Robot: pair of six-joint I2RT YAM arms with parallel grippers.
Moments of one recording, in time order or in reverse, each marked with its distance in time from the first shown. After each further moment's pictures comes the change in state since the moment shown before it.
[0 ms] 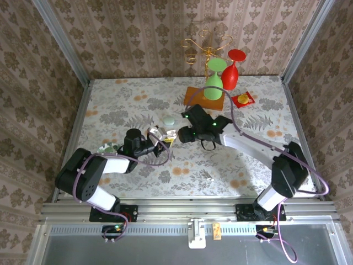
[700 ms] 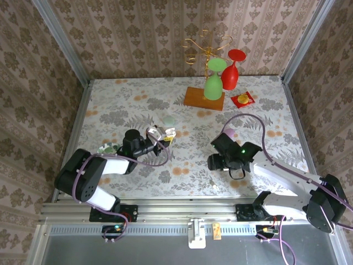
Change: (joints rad) left arm 0.000 -0.018 -0.019 0.061 -0.026 0.013; right arm 0.017 -0.413 -0.464 -0.255 0.026 0.286
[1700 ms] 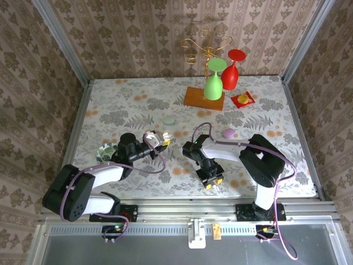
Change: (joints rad) left arm -0.008 -0.197 -0.062 -0.130 -0.008 0.137; right arm 0.129 0.670 0.327 -0.375 -0.158 -0.186
